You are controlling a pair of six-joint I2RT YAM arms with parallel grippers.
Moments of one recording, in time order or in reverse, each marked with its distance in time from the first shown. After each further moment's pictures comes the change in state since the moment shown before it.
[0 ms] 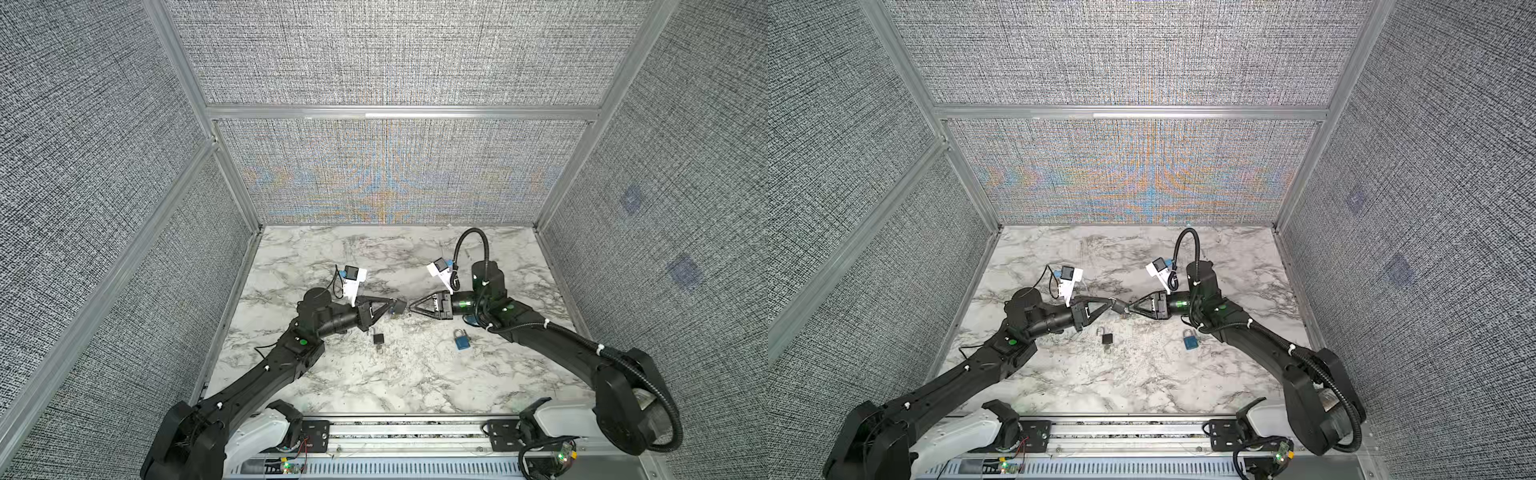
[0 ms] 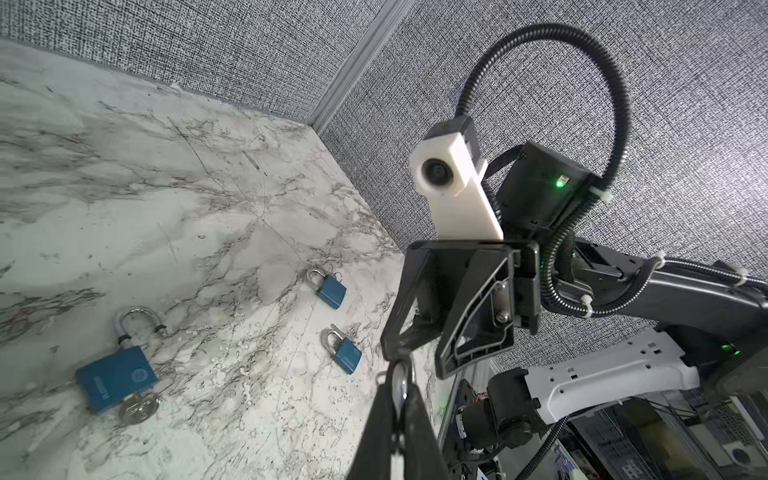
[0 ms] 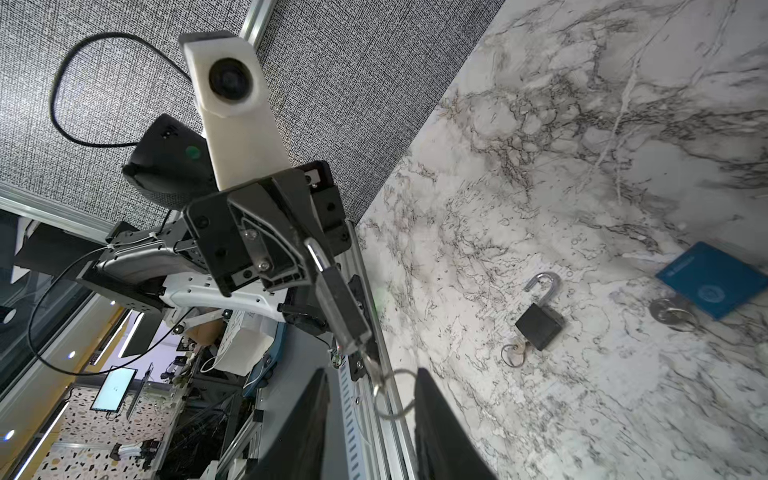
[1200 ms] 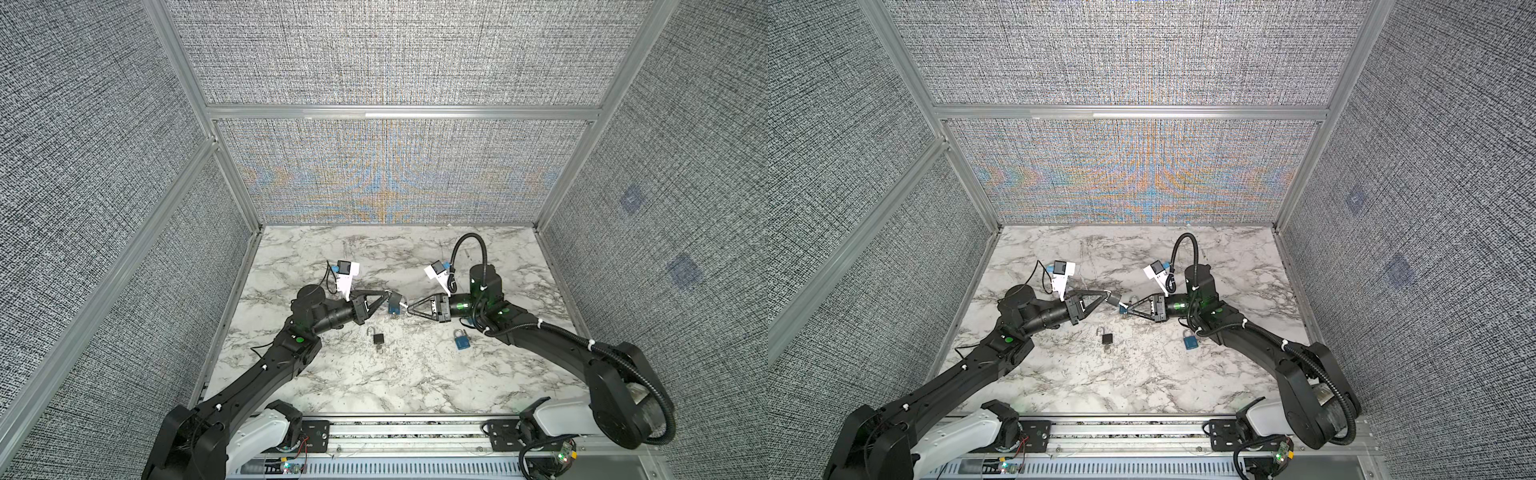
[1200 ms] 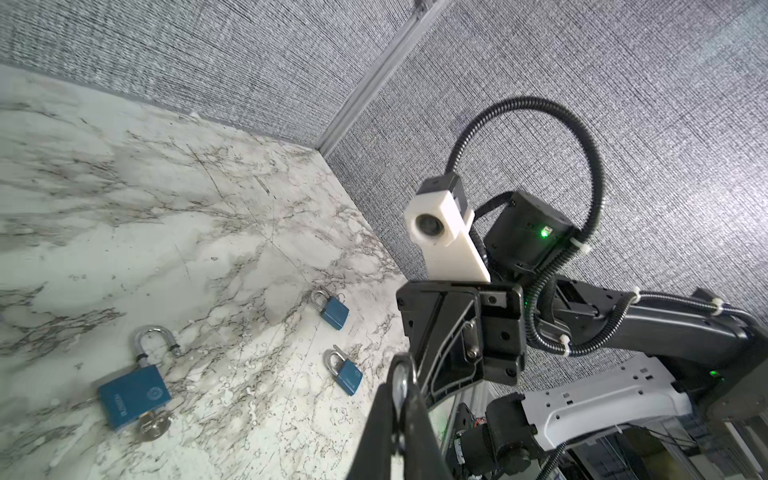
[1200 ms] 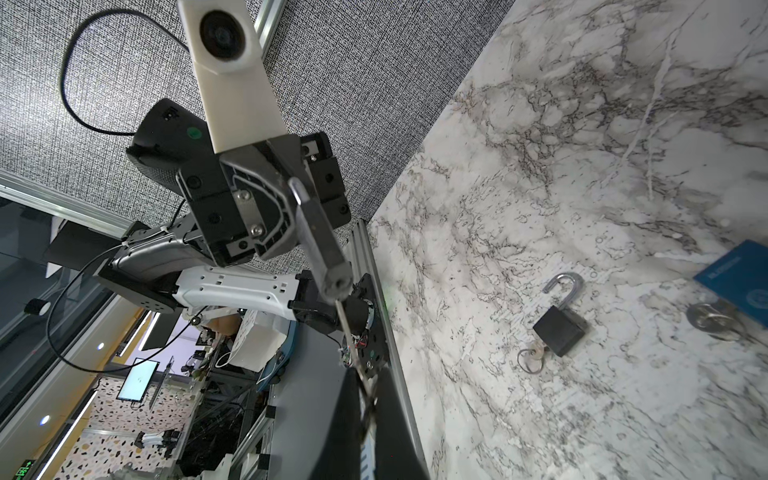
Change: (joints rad) left arm 0.060 -0.011 0.008 0.026 -0.003 -0.040; right arm 0.011 0.021 -0.047 0.127 -0.027 0.077
